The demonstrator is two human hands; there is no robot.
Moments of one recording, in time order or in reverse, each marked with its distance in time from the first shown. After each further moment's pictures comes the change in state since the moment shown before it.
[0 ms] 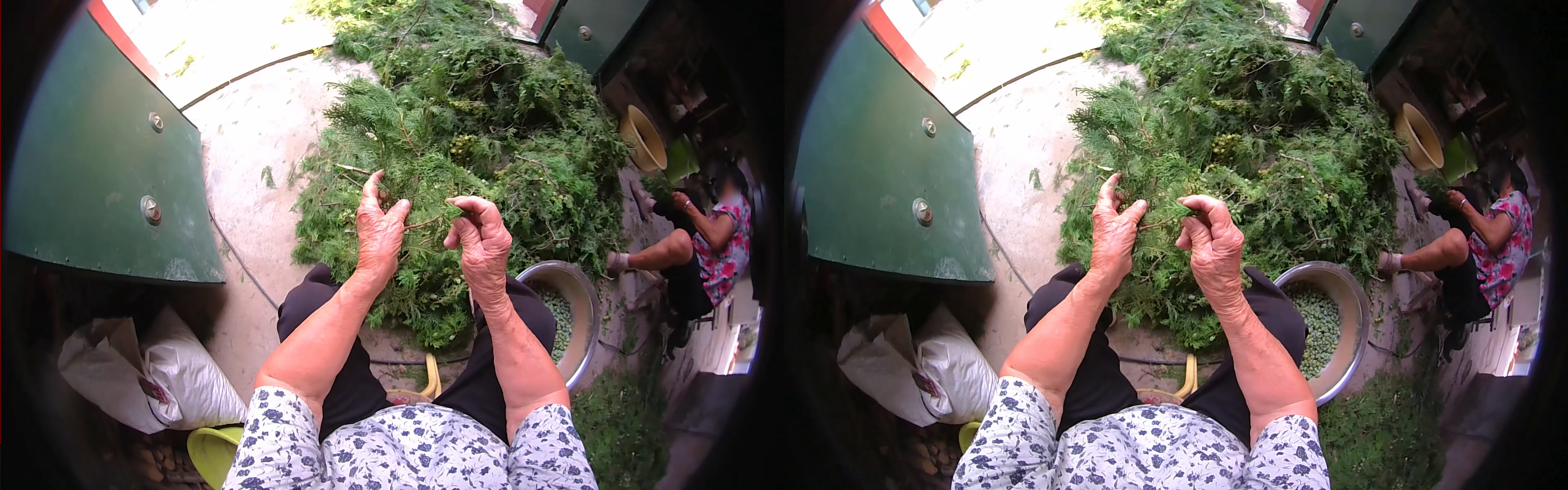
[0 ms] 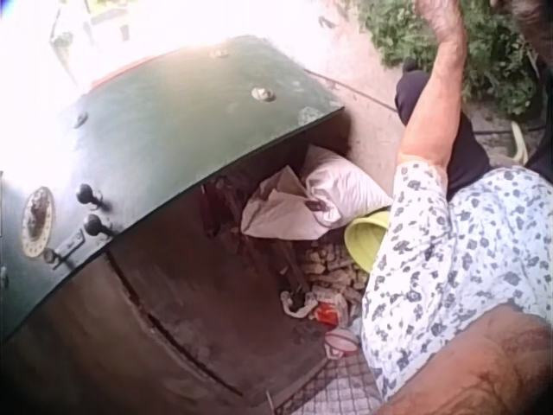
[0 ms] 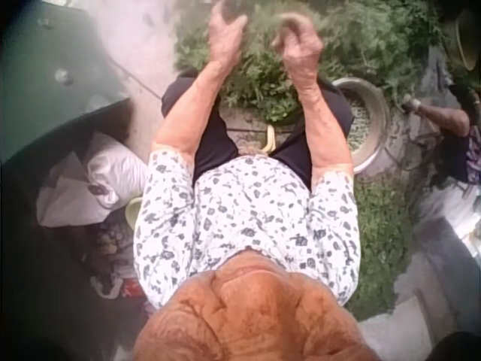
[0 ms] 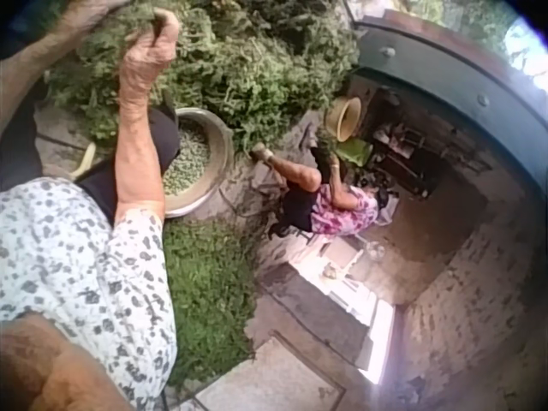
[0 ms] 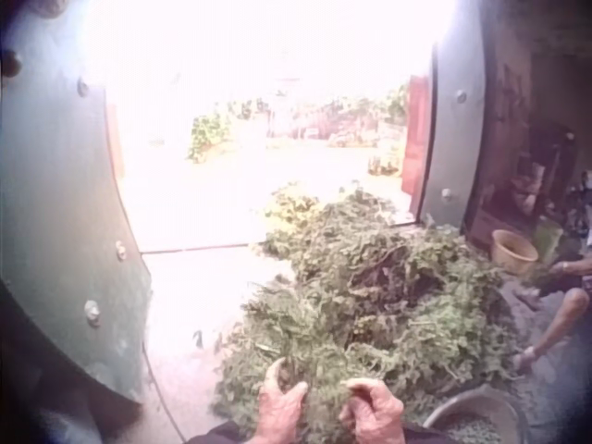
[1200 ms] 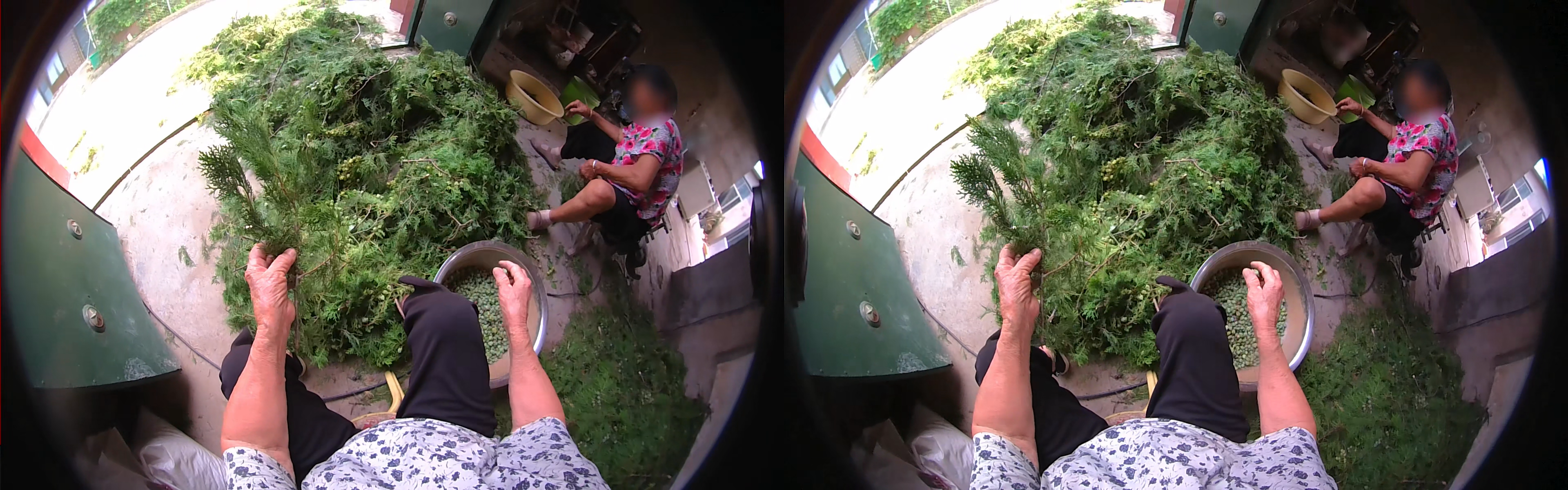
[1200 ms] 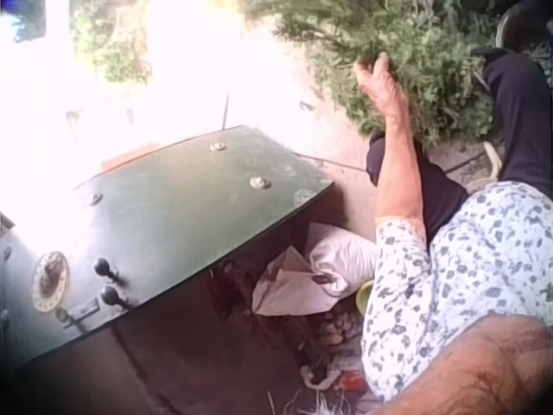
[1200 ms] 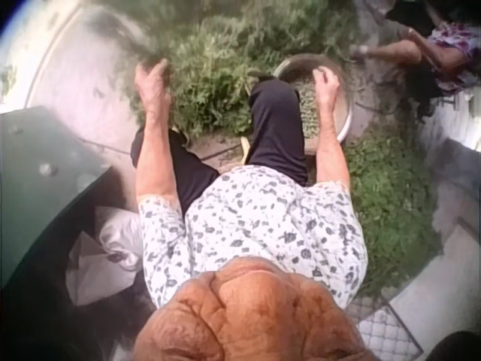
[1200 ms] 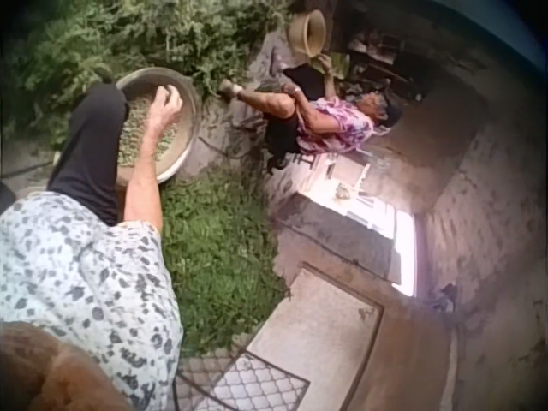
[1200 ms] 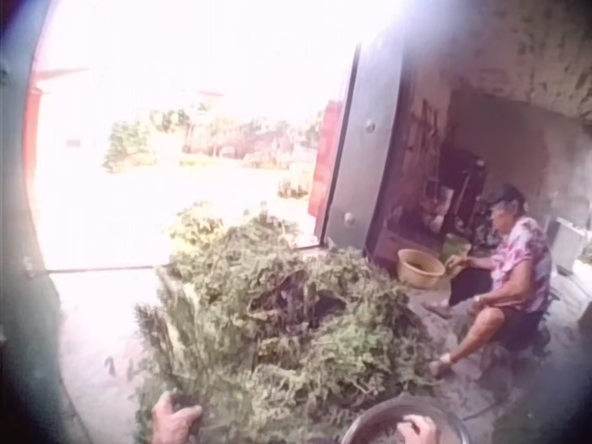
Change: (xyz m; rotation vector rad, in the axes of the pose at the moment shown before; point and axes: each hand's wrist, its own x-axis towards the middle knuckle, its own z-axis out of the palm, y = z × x) left_hand -0.002 0.016 0.000 -0.174 -0.083 -0.107; right_hand -0.115 0.029 -0.226 -0.740 0.620 0.433
